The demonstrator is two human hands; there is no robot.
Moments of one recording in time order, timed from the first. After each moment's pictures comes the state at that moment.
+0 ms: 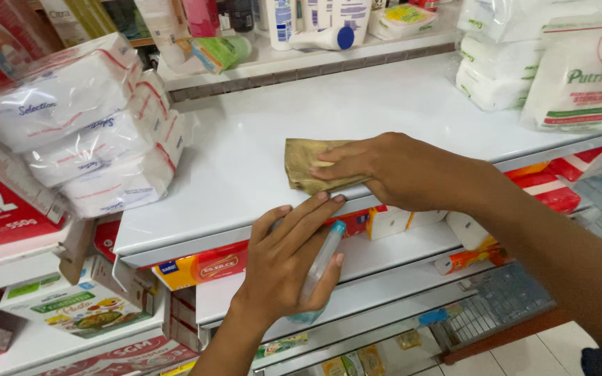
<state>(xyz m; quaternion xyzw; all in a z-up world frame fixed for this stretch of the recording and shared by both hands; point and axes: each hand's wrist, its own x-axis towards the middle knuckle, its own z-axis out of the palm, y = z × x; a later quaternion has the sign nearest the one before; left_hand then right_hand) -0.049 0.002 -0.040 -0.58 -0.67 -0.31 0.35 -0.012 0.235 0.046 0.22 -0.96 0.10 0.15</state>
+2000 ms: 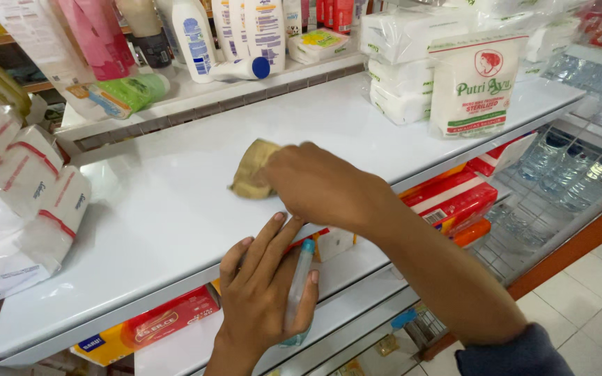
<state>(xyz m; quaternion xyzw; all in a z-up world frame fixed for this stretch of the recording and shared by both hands) -0.039 0.060 -0.053 -0.54 -0.67 -0.31 0.40 -0.028 0.236 0.047 0.04 -0.99 0.00 0.11</state>
